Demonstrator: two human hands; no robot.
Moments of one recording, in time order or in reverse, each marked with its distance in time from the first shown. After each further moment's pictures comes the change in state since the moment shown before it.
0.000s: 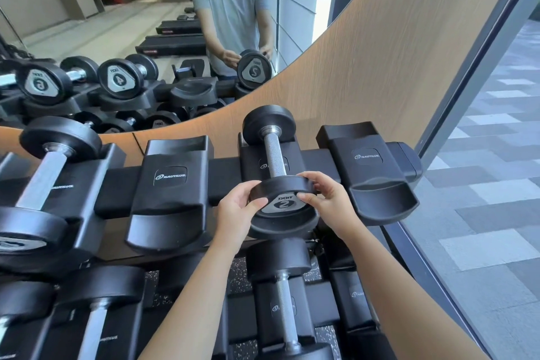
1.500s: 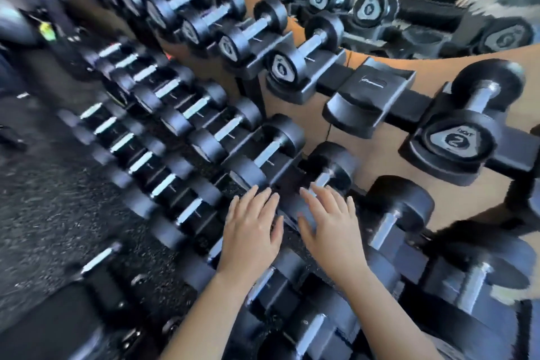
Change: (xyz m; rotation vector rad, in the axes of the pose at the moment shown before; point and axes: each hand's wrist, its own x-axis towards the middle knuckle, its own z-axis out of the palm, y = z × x) left_hand -0.399 0.036 -0.045 1.376 0.656 -0.096; right_hand -0.300 -0.031 0.097 -0.702 -0.508 -0.814
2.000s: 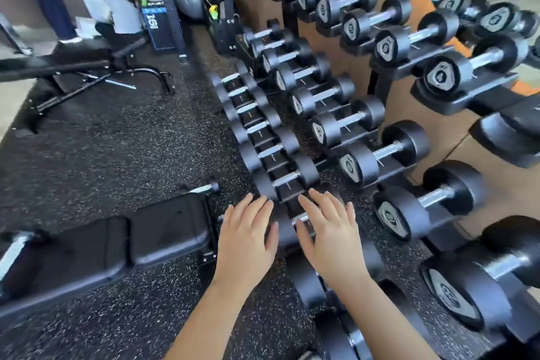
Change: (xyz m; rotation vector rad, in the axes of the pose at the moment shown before) left_hand -0.221 -0.102 -0.113 0.150 0.164 -0.445; right_hand -0.112 -0.201 0.024 0.132 -0.038 -0.447
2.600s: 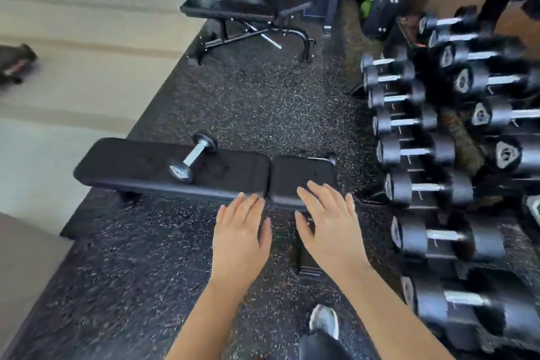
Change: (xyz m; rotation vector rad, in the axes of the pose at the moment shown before) left_hand -0.215 -0.259 -0.159 0.159 0.127 -0.543; right_hand -0.055 -0.345 0.081 0.242 -0.266 -0.407
